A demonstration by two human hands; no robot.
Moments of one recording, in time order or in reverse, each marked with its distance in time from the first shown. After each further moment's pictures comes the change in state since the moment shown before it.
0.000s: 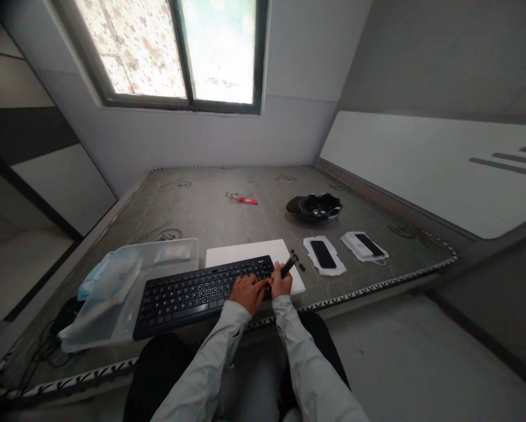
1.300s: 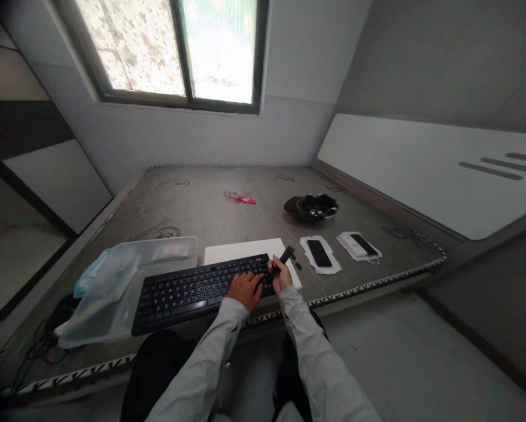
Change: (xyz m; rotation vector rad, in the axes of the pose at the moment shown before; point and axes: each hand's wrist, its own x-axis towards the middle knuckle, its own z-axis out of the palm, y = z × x) left_hand 0.001 -0.001 0.006 -0.011 0.055 -0.029; right_hand 0.018 -0.033 -0.005 0.264 -0.277 0.199
